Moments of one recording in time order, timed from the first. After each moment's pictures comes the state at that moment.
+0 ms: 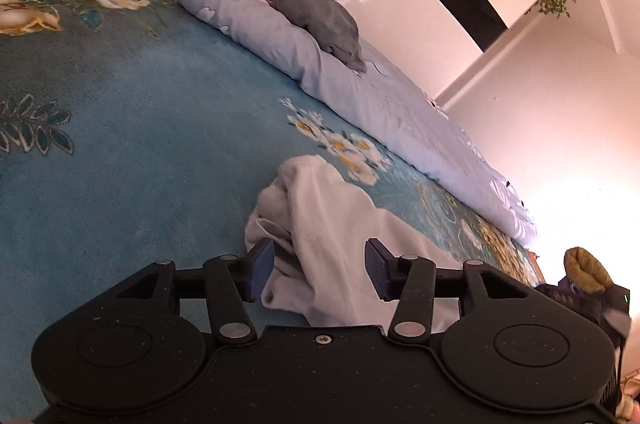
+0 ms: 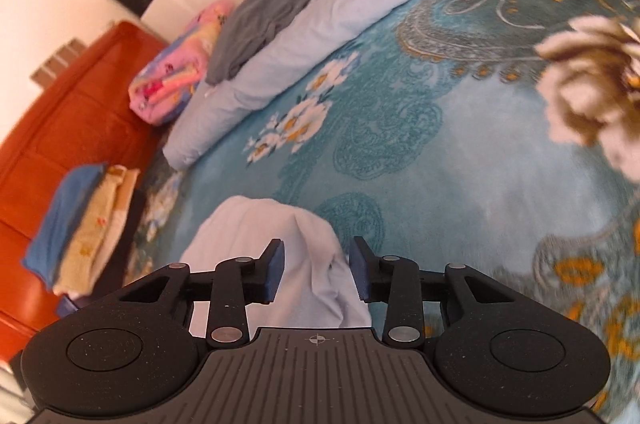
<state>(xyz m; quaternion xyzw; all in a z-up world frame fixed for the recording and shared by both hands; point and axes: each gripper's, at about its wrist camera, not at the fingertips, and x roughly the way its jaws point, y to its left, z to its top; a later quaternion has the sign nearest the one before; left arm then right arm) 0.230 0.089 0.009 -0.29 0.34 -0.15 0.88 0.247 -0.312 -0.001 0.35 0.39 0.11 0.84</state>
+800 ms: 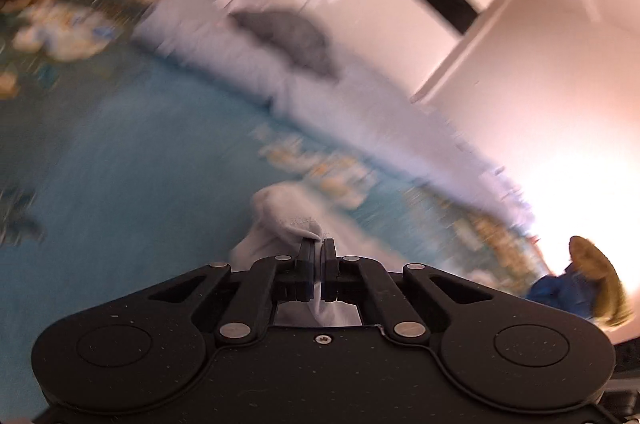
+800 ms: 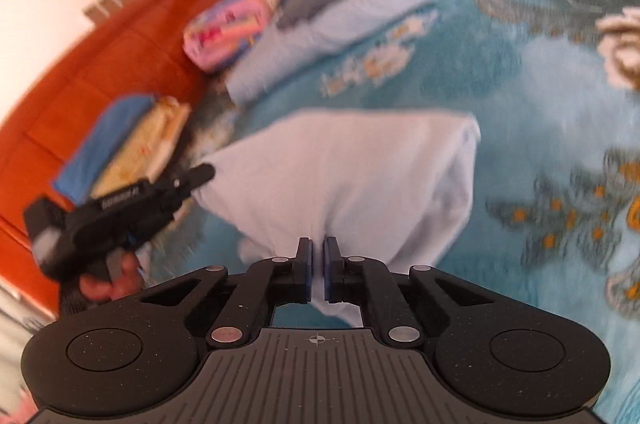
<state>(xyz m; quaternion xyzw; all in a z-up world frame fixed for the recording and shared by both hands) 0.266 0.086 0.005 -0.23 0.36 -0.16 0.89 0.199 -0.238 0.005 0.28 0.42 0.19 0.84</state>
